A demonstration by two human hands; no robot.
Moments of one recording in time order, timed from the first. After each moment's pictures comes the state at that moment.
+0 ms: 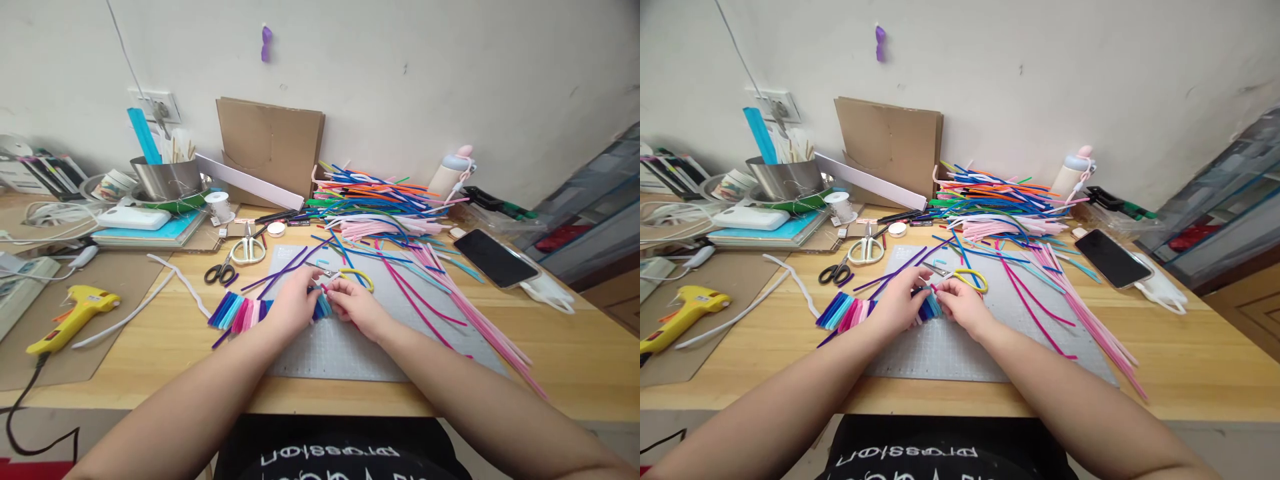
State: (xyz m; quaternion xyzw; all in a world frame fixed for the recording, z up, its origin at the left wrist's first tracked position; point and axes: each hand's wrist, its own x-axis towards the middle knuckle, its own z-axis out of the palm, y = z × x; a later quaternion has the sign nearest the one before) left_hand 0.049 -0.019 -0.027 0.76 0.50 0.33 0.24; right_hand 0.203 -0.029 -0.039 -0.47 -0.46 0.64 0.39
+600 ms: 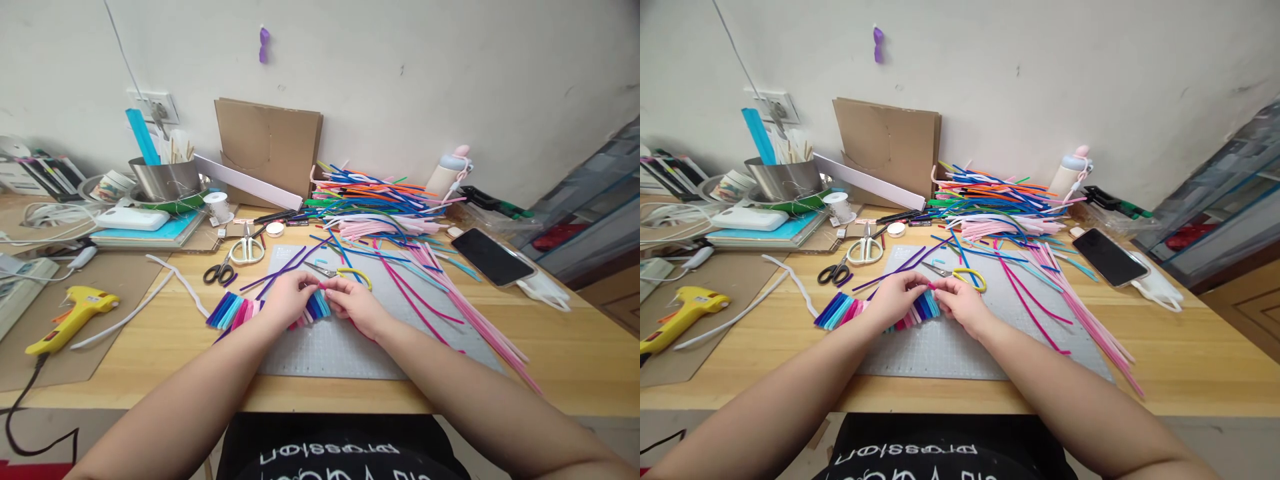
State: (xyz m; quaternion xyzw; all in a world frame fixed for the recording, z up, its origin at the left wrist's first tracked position) left_hand 0.040 -0.011 -0.027 0.70 0.53 0.32 0.36; right_hand 0.203 -0.029 -0.039 -0.45 -0.44 0.66 0.41
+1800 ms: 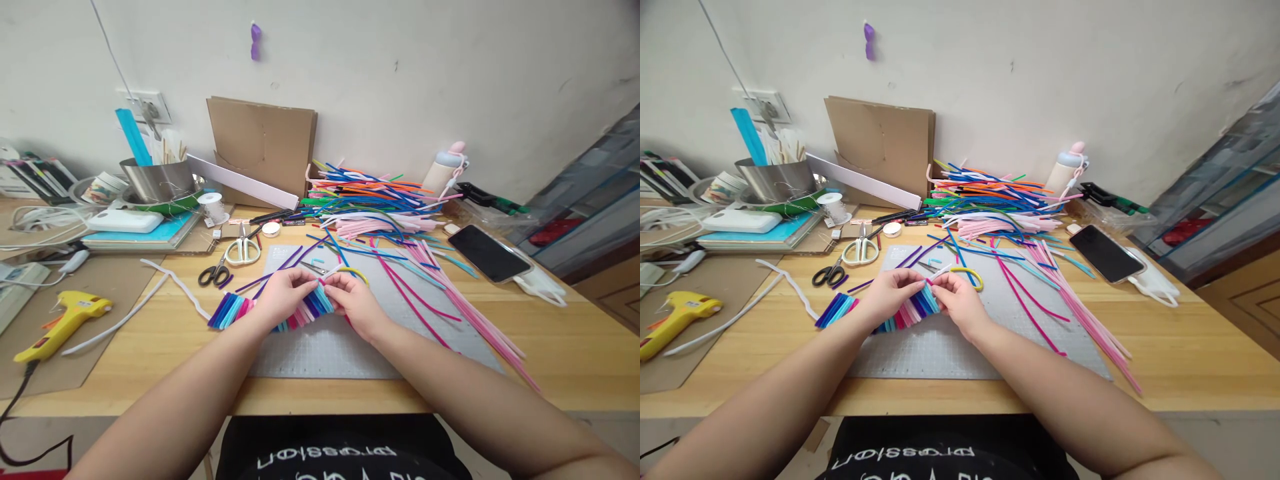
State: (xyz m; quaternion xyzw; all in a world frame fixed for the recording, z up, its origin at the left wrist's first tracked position) left_hand 0.039 -0.008 -0.018 0.68 0.48 0.34 0.44; right_hand 0.201 -0.034 -0.034 -0.47 -0.44 0.61 0.46
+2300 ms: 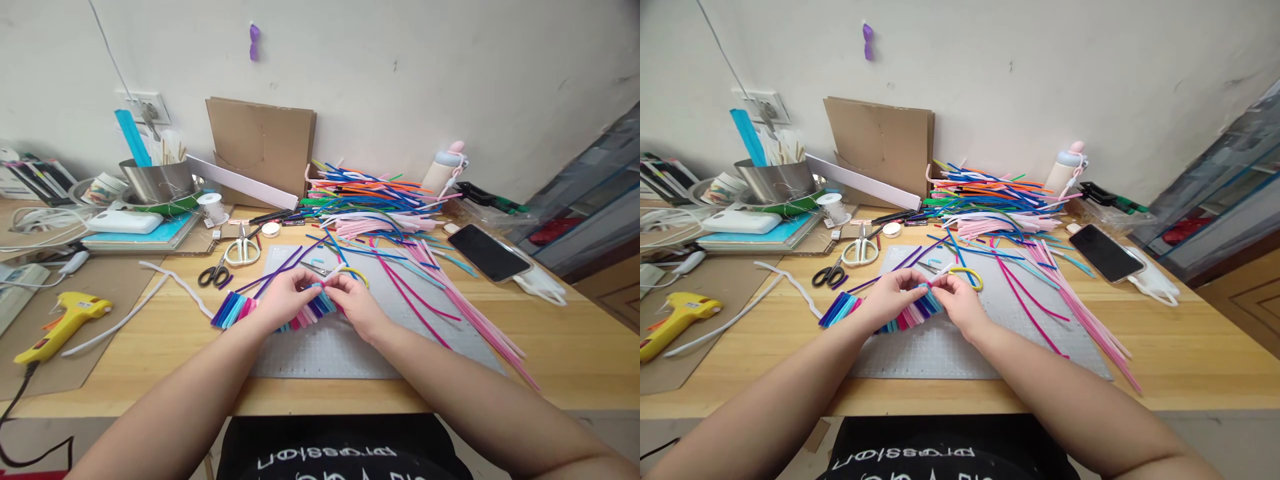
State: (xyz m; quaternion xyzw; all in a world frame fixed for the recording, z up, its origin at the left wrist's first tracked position) left_hand 0.041 -0.012 -0.017 0.70 0.46 0.34 0.43; right_hand 0.201 -0.032 -0.035 -0.46 -0.47 0.57 0.49
